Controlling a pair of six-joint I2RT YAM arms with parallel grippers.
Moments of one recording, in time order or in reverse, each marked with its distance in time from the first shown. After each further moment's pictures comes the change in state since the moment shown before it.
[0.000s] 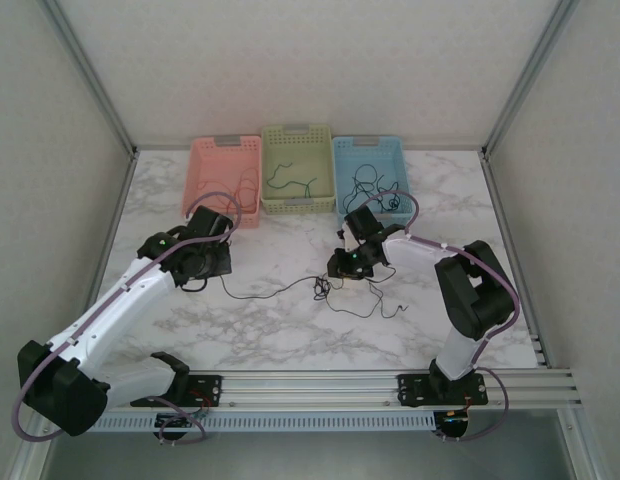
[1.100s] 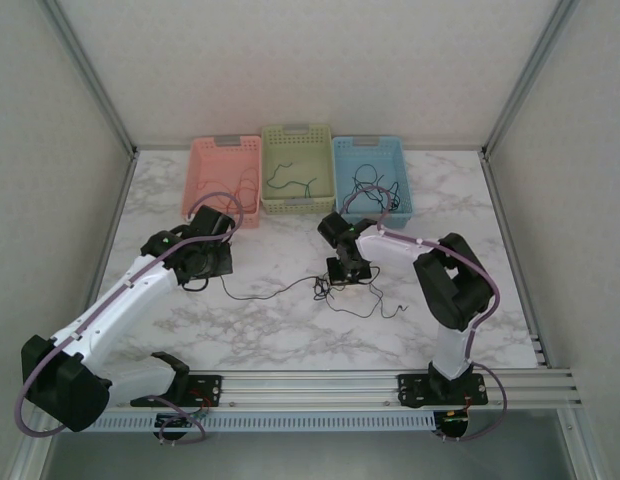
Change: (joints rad) left arm 0.000 0.021 0.001 -0.001 -0.012 0.001; right arm 0.145 0.110 0.179 -0.289 0.393 0.029
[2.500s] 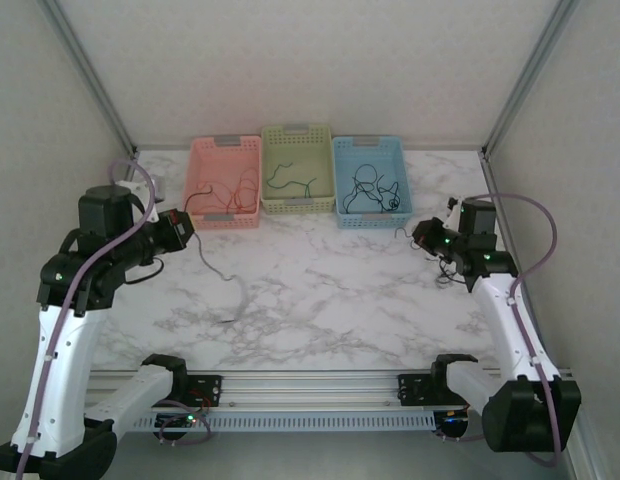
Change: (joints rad) left arm 0.306 -0.262 0.363 -0.051 0.520 0.142; right arm -0.655 -0.824 -0.328 0.259 -0.420 0.066
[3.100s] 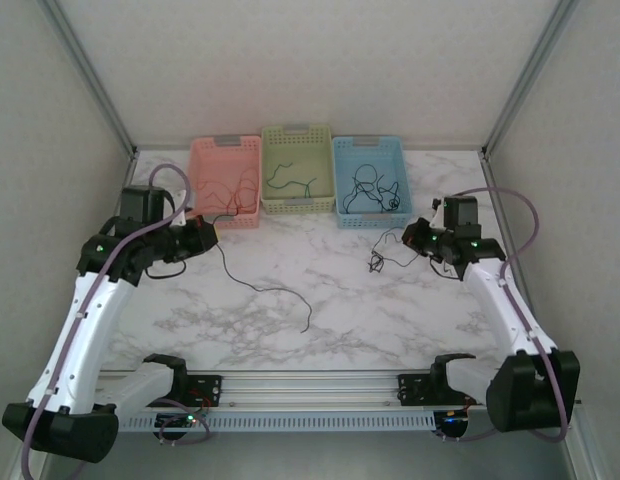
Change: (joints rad) left arm -0.009 0.102 -0.198 0.054 0.090 -0.045; right arm 0.053 0.154 0.019 -0.068 0.082 -0.007
